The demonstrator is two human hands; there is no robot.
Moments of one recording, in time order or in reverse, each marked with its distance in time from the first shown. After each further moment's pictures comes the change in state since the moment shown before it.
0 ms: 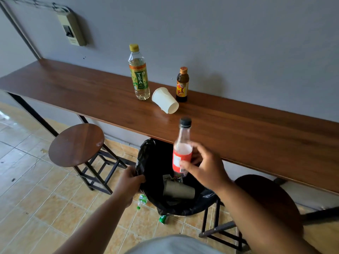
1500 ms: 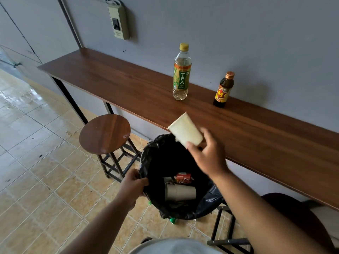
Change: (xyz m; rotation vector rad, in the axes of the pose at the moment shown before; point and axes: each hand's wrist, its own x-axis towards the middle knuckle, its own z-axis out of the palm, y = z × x) left_hand -0.001 -0.019 -0.083 -0.128 0.131 -0.063; right_hand 0.073 -0.044 0.085 -0.088 0.168 -0.125
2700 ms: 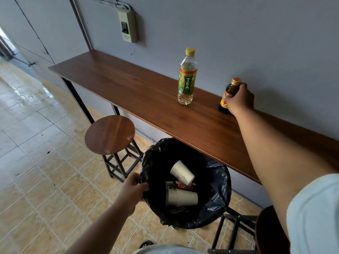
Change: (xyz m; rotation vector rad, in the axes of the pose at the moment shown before) left_hand -0.001 -0.002 0.003 -0.020 0.022 0.009; right_hand 0.204 0.041 -0.044 -0.268 0.158 0.389
